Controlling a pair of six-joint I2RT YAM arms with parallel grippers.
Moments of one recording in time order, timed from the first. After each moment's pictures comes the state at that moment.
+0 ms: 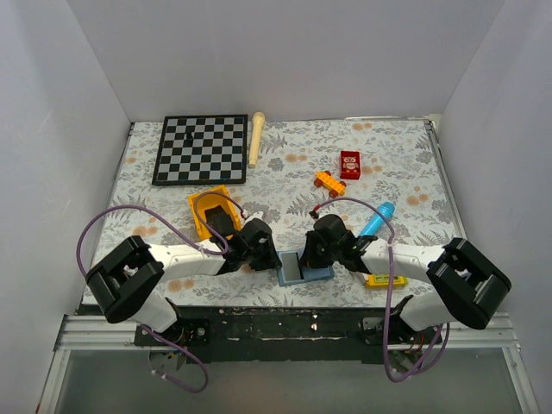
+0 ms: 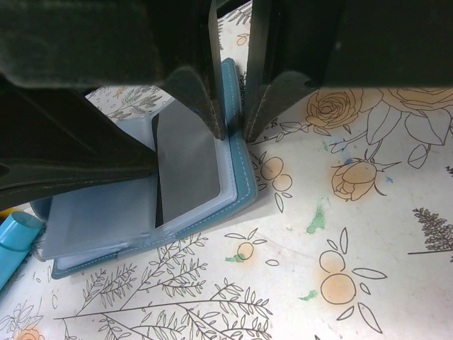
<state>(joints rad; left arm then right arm) -0.90 1.48 0.63 -0.02 -0.01 -0.96 0.85 1.39 0.55 -0.01 -0.11 0.73</state>
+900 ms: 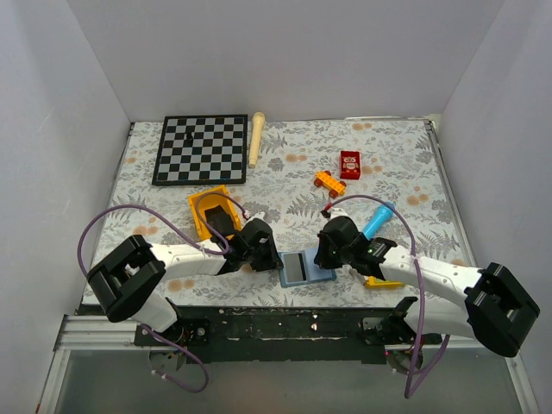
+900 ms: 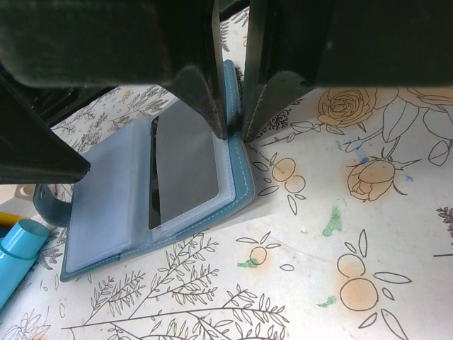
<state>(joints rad) -0.90 1.49 0.63 -0.01 0.02 -0.96 0.86 1.18 0.55 -0.28 0.09 0.65</state>
